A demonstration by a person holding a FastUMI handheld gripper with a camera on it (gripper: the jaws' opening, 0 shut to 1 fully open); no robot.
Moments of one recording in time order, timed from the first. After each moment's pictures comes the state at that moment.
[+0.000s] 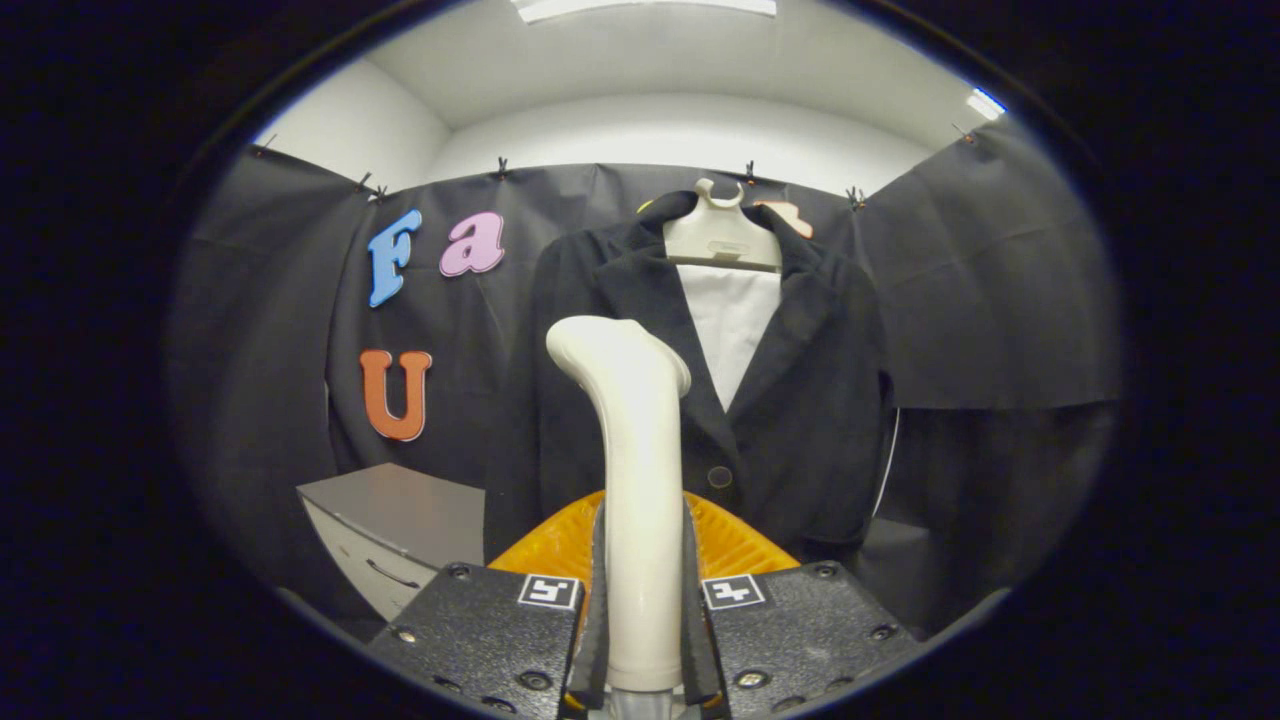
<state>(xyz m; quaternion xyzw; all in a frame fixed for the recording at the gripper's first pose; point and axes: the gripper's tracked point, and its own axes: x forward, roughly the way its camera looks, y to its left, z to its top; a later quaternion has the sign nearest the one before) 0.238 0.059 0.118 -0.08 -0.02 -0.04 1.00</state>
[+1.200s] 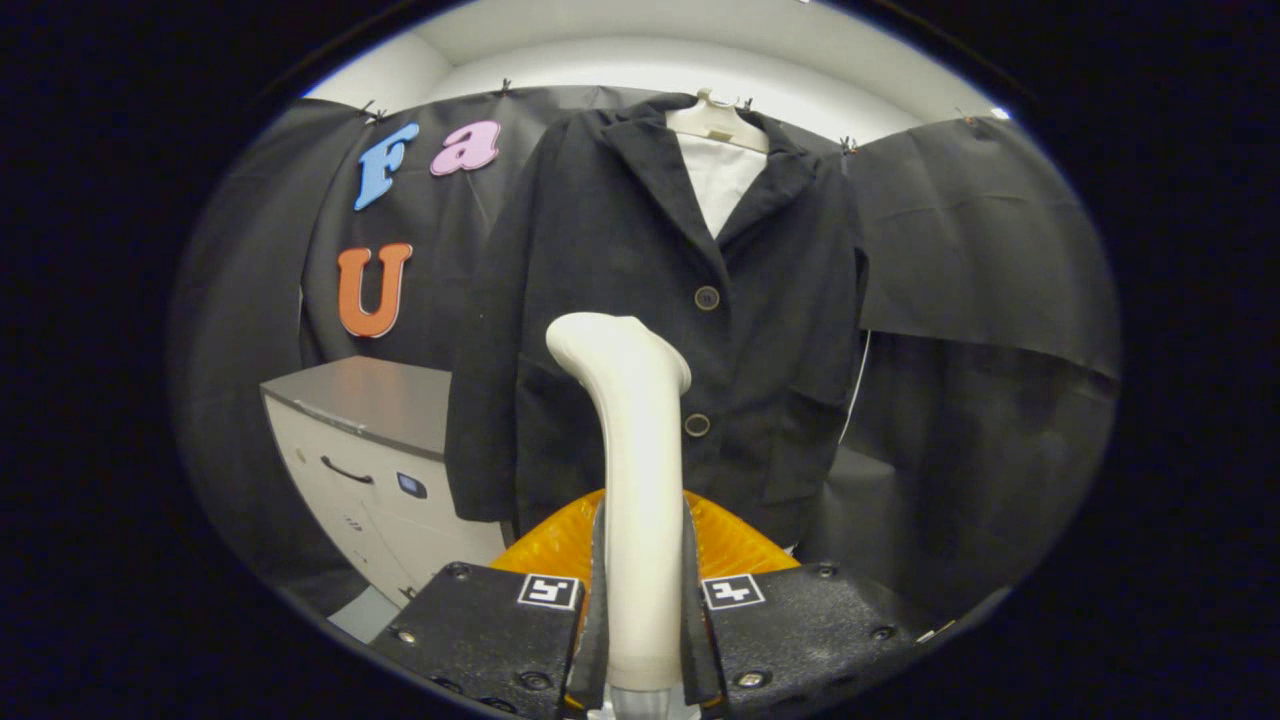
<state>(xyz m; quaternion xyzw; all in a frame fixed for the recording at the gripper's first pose) 0.206 0.030 -0.030 -0.11 0.10 -0.11 0.98</state>
